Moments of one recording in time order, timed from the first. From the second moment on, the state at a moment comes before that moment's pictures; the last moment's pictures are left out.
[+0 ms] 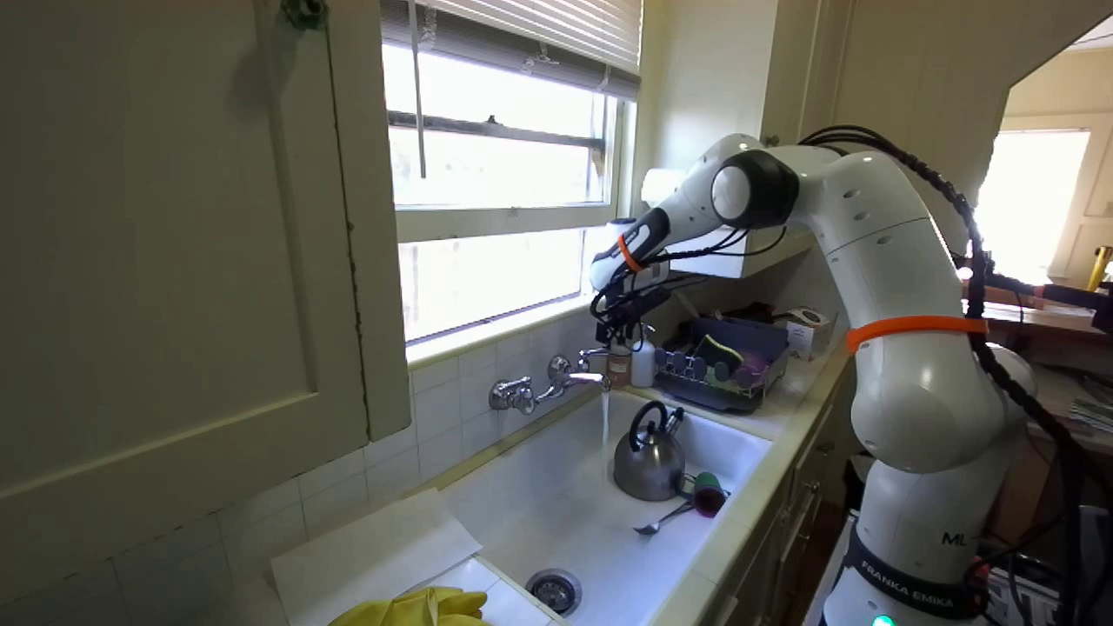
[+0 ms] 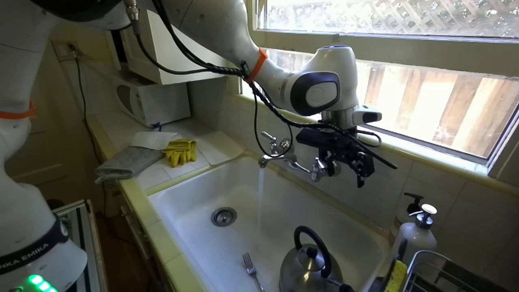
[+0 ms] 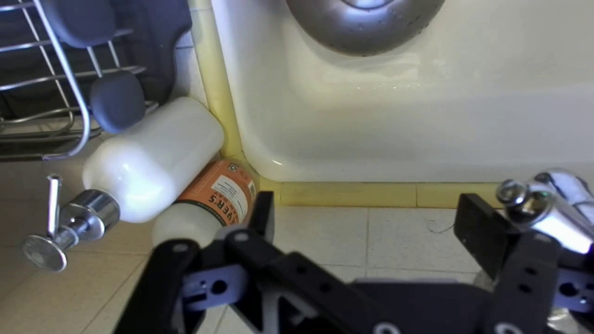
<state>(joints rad) -0.28 0.54 -0.16 -1.68 -0.11 2.44 -0.29</state>
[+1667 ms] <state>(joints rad) -0.24 0.08 -0.15 -2.04 -0.08 2.32 -0.30</state>
